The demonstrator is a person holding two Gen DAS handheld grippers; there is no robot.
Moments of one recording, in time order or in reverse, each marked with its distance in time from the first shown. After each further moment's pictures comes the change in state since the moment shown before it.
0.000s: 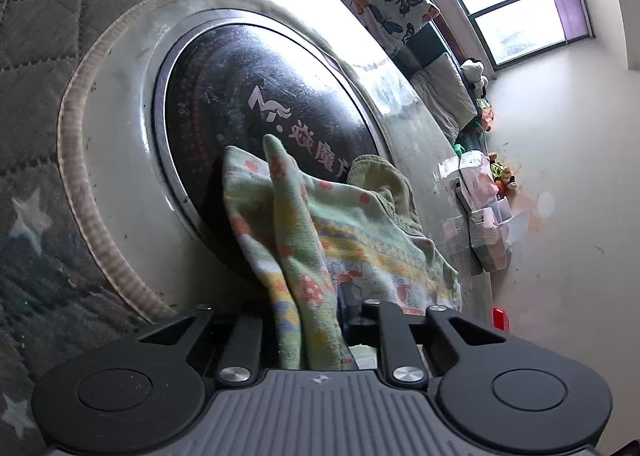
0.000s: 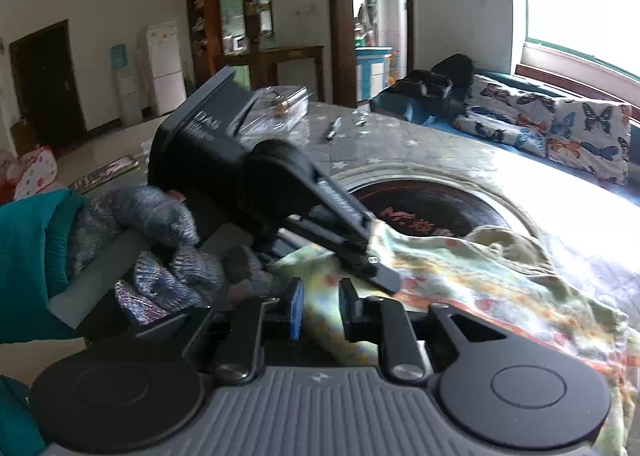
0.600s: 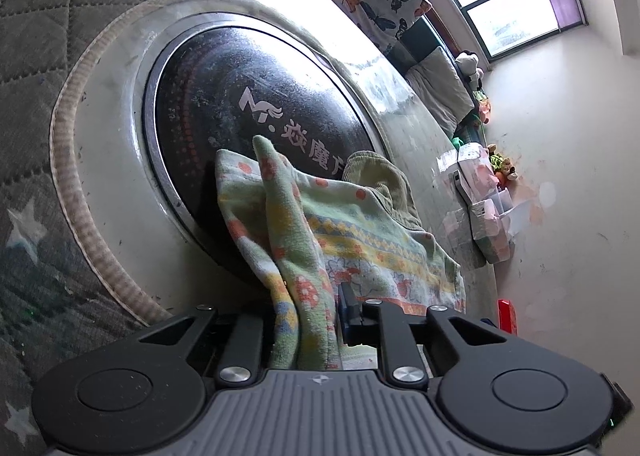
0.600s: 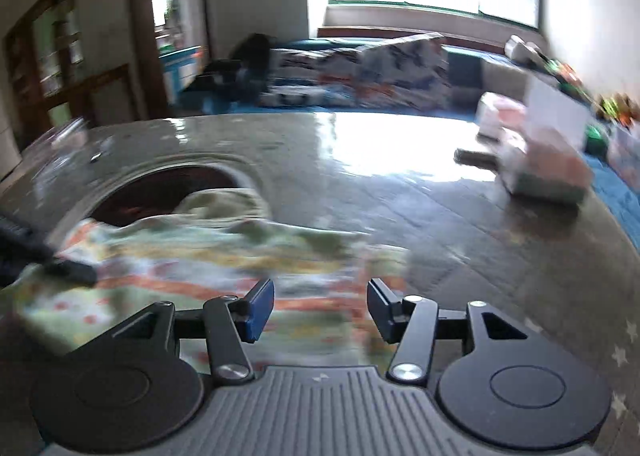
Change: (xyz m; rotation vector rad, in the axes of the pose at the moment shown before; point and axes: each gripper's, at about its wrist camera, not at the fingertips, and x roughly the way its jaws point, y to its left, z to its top) left arm 0.002 -0.005 -0.002 0.042 0.001 0.008; right arm -0.040 -0.163 -0.052 0.360 0.026 -0.462
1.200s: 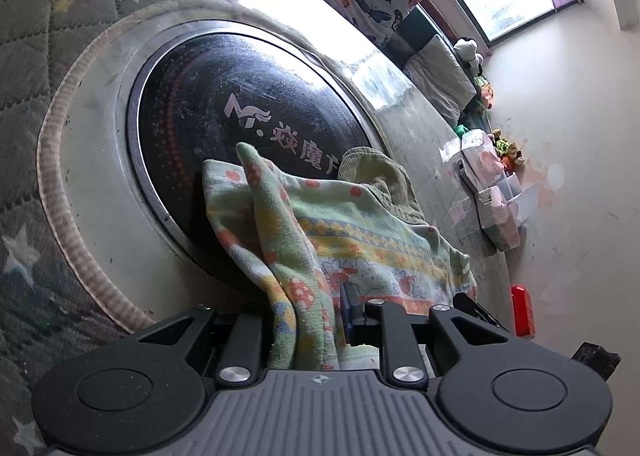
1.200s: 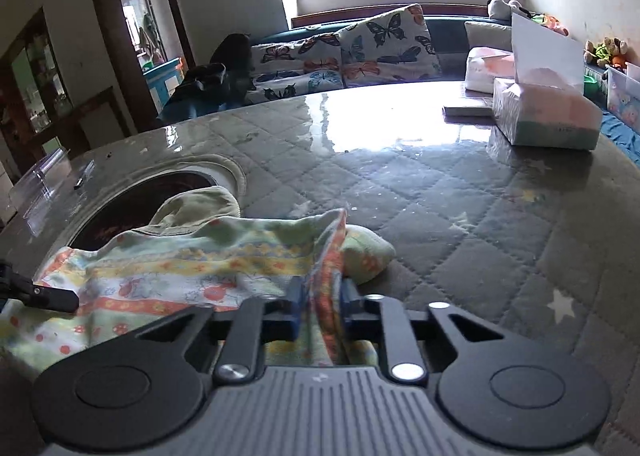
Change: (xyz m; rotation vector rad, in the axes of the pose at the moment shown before) left arm 0.005 -0.013 0.002 0.072 0.014 0.046; right arm 0.027 -0.023 -0.008 0.127 0.023 0.046
